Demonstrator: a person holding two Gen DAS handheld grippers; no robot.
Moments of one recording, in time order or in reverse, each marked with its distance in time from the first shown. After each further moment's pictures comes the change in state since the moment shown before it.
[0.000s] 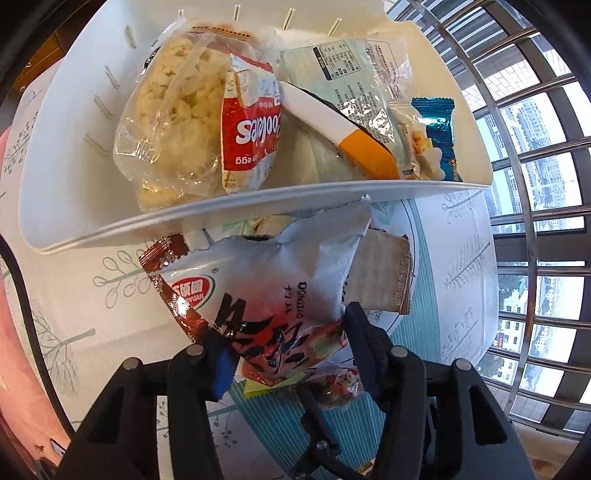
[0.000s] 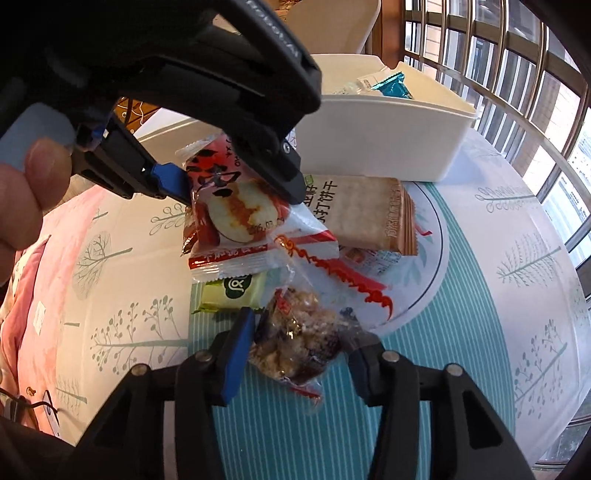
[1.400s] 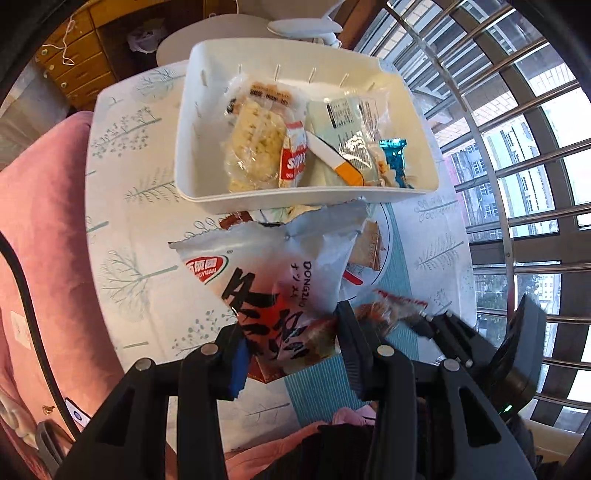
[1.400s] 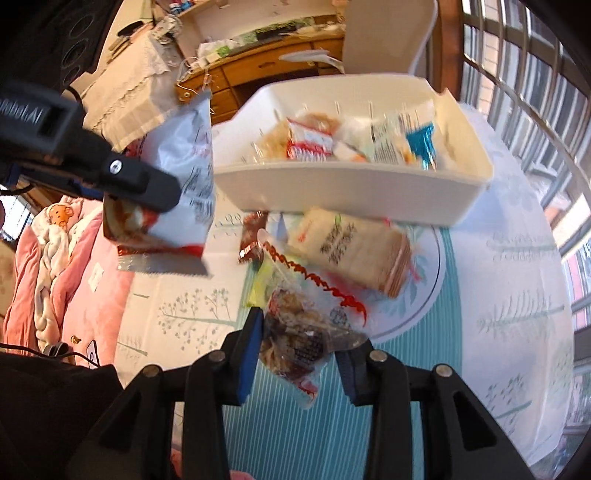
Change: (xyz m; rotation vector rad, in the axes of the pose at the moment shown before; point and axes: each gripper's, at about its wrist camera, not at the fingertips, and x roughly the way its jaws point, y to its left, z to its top) left arm -0.140 0.002 -0.052 -0.059 -0.069 0.069; right arm -0.066 -0.031 0.060 -0.164 0.073 0.242
